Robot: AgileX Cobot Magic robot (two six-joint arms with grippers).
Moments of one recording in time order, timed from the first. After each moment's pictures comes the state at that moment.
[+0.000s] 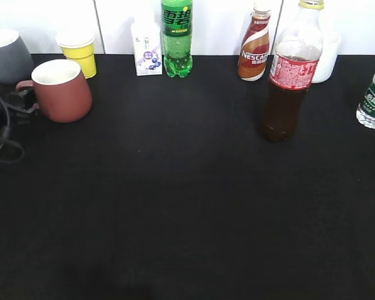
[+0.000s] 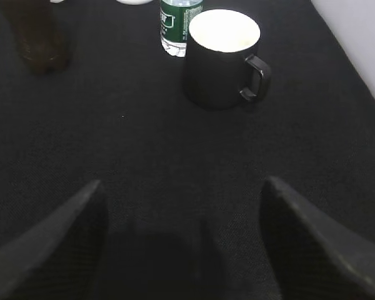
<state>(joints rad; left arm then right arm) 0.00 1.98 -0.67 0.14 -1.04 -0.06 0.12 -0.01 -0.51 -0.14 1.04 0.12</state>
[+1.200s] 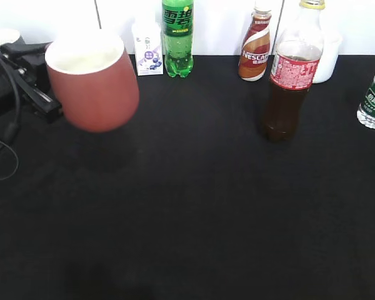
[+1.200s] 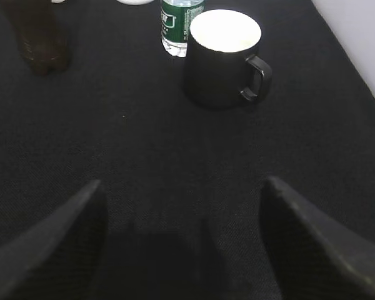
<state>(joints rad) -0.20 1.52 -0.50 0.53 -1.03 -0.11 0.12 -0.01 -0.51 -0.14 1.04 0.12</state>
